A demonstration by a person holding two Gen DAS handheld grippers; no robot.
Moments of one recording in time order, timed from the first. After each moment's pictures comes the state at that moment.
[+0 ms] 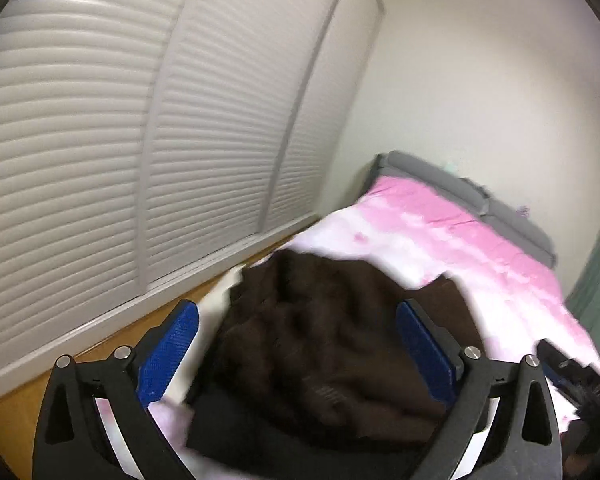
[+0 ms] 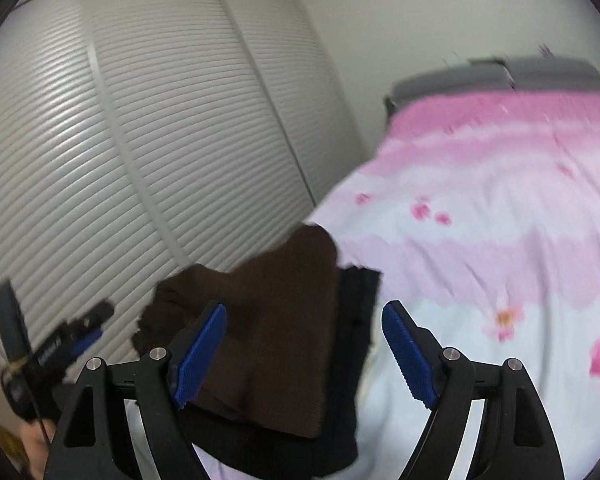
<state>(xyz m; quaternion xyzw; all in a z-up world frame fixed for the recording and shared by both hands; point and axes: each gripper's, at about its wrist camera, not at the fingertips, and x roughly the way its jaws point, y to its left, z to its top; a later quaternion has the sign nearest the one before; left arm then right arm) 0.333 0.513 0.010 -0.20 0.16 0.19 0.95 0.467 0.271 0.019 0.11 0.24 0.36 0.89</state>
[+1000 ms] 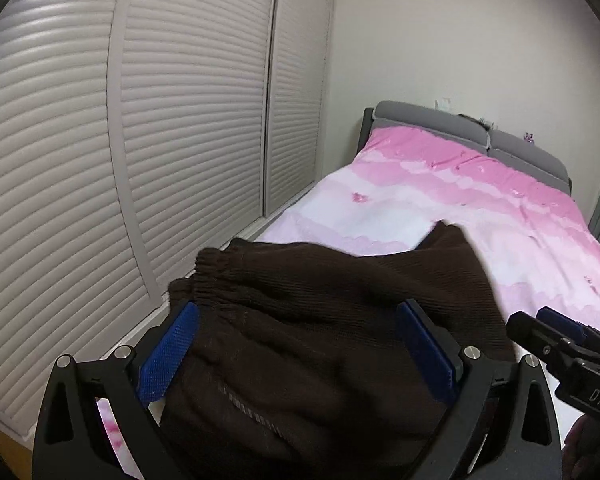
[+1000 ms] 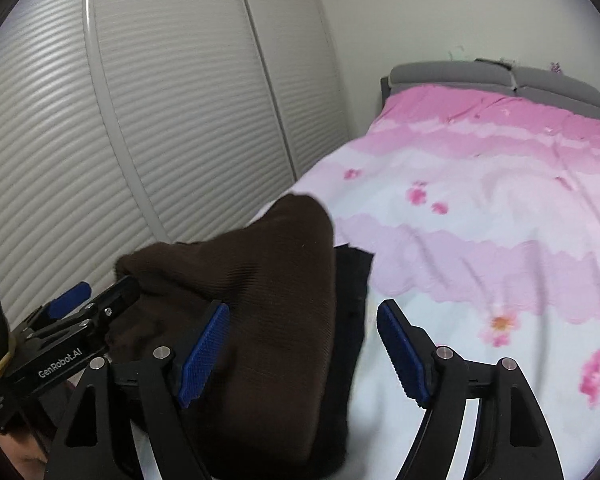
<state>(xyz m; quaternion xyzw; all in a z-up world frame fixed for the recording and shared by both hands) 0.381 0.462 0.000 -0.09 0.24 0.21 0.94 0.475 0.300 0.001 0.03 0.29 0.32 0.90</state>
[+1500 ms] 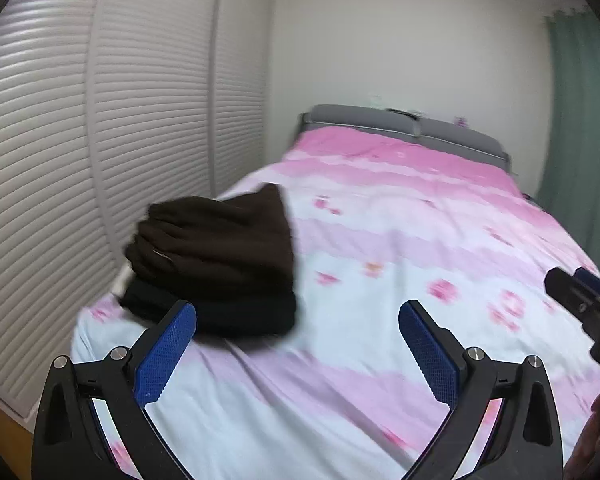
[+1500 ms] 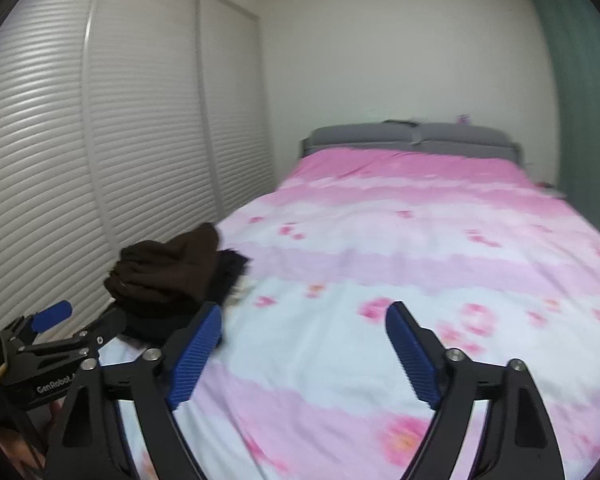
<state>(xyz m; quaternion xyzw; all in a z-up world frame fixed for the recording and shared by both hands) 0.214 0.238 0.041 -0.06 0.24 0.13 0.96 0.245 0.033 0.067 0.02 0.20 0.17 0.96</state>
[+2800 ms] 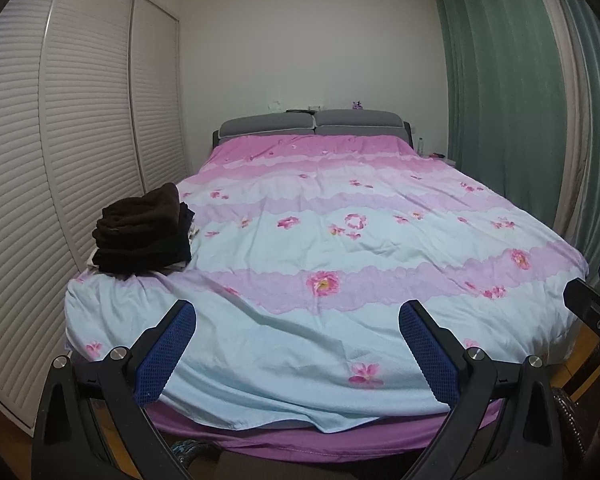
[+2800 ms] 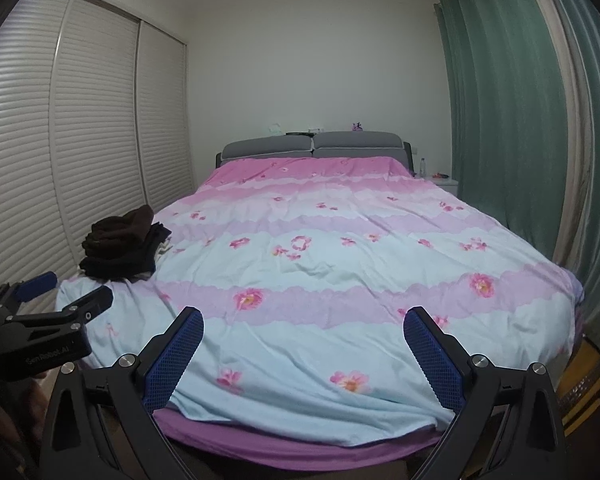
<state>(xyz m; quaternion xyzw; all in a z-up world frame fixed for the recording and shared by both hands) -0.042 0.004 0.047 0.03 0.23 0.01 0.97 -0.061 -0.186 0.049 0.03 0.19 0.04 0.98</state>
